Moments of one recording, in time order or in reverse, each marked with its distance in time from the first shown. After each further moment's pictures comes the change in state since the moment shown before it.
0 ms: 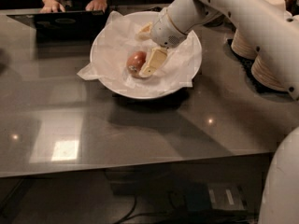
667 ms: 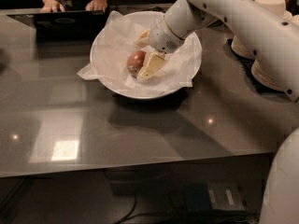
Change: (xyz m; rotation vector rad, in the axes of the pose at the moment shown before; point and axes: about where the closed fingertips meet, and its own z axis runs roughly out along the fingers) arm 0.003 0.009 0.013 -0.023 0.005 0.012
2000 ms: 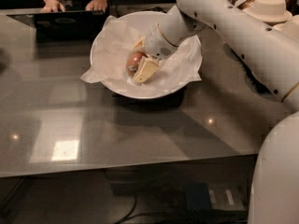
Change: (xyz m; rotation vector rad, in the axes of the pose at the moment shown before) arm 0.005 0.004 0.030 -0.052 -0.011 0.023
